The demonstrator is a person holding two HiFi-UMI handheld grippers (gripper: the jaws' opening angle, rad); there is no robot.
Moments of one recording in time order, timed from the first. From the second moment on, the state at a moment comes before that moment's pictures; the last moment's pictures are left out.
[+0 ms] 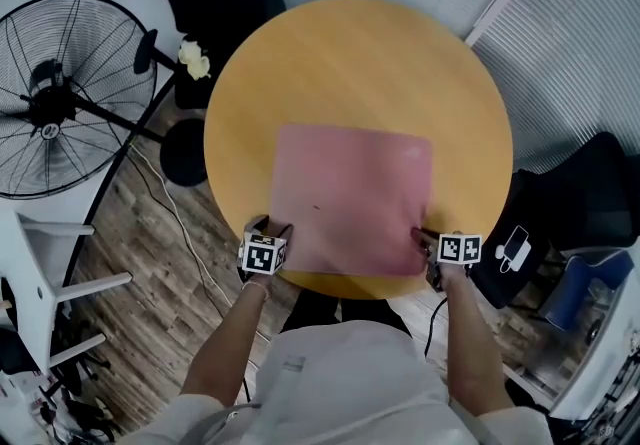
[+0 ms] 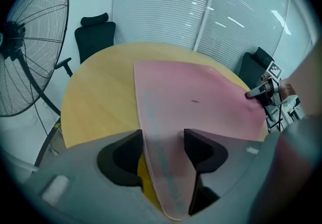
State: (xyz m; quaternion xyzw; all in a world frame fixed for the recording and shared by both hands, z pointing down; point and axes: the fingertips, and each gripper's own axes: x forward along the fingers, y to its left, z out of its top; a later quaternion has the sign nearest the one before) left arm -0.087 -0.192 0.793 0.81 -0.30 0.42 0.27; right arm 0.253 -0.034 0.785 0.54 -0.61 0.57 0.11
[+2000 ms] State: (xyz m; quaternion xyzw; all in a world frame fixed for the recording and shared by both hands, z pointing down) left arm -0.055 -0.209 0.680 0.89 -0.27 0.29 0.24; right arm 0.241 -0.064 0.675 0.54 -0.69 0.47 0.05
